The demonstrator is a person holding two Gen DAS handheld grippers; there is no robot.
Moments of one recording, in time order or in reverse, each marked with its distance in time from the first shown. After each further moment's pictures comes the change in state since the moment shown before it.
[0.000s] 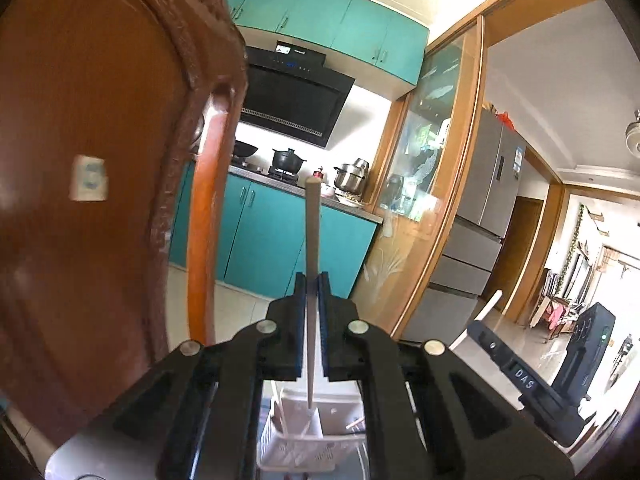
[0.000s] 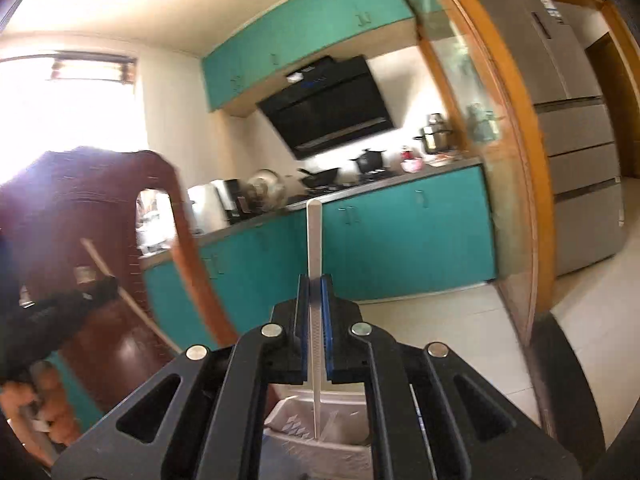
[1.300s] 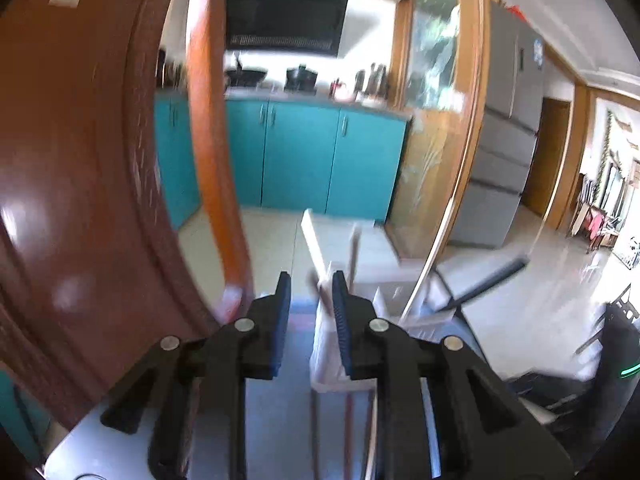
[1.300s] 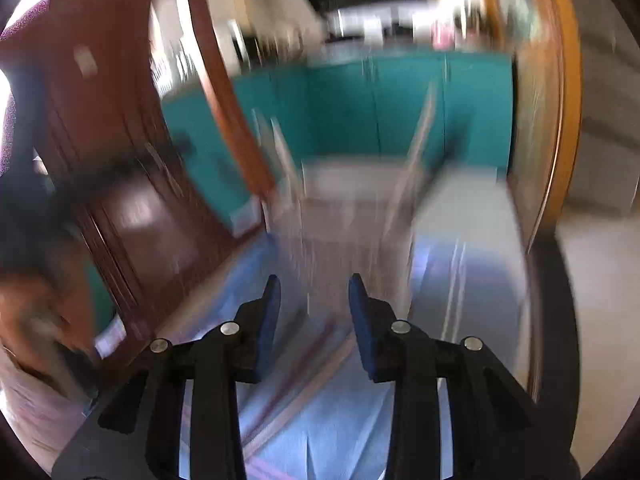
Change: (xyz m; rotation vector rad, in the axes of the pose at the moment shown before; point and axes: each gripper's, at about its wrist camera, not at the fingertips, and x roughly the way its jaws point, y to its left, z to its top) left arm 0.035 0.016 -0.118 0.168 0.335 0.153; right arm 0.016 0.014 -0.171 -0.083 0.614 0.026
